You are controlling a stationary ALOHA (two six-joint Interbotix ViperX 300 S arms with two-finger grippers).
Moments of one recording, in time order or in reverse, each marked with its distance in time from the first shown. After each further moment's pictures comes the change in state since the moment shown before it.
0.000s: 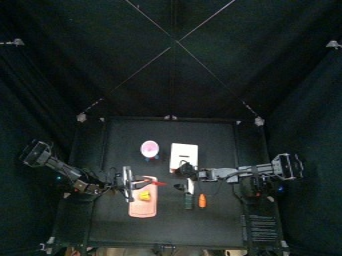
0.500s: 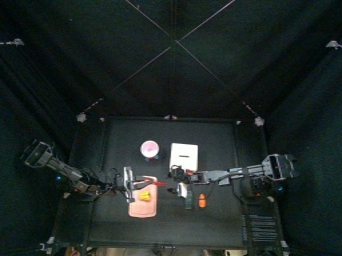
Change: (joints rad) left arm -0.002 0.028 -0.002 0.048 0.046 -0.044; right arm 0.032 0.130 -0.114 -0.035 0.011 0.002
